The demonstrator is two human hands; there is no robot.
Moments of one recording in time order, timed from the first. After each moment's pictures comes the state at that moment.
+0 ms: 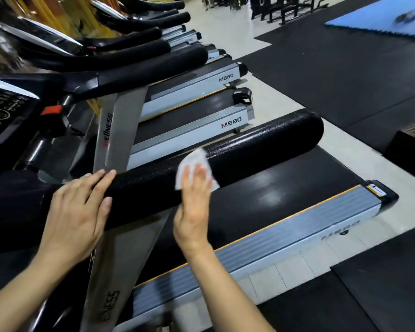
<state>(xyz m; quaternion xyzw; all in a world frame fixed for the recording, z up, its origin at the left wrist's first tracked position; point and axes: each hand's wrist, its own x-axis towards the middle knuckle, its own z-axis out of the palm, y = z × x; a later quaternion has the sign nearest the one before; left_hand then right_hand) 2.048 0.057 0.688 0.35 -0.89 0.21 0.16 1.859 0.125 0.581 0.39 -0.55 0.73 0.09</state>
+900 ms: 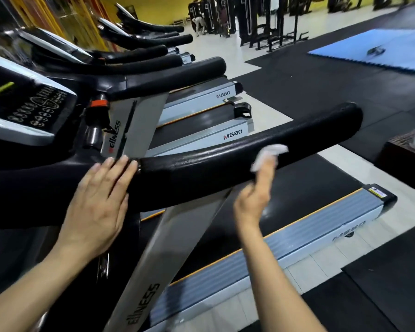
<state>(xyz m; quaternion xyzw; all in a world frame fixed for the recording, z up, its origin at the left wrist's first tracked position) 2.192 0.024 0.697 0.25 -0.91 0.26 0.21 1.924 0.109 0.574 0.23 -0.63 0.74 0.07</state>
